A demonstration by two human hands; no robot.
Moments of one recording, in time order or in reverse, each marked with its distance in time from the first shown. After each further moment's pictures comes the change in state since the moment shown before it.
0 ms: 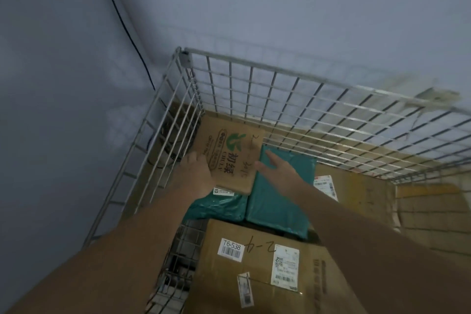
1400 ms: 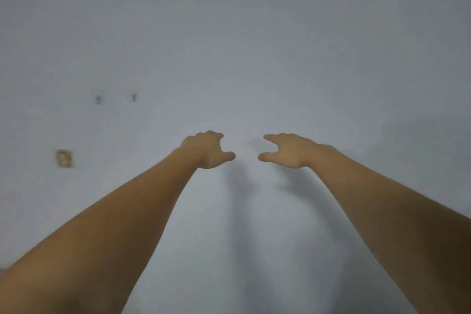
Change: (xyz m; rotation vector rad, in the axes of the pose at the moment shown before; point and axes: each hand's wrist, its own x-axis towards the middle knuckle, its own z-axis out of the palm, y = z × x) left_hand -1.181 -0.061 -0.308 -0.032 0.931 -1.123; right_hand -1.027 -0.383 0.103 -1.038 -0.208 -1.816
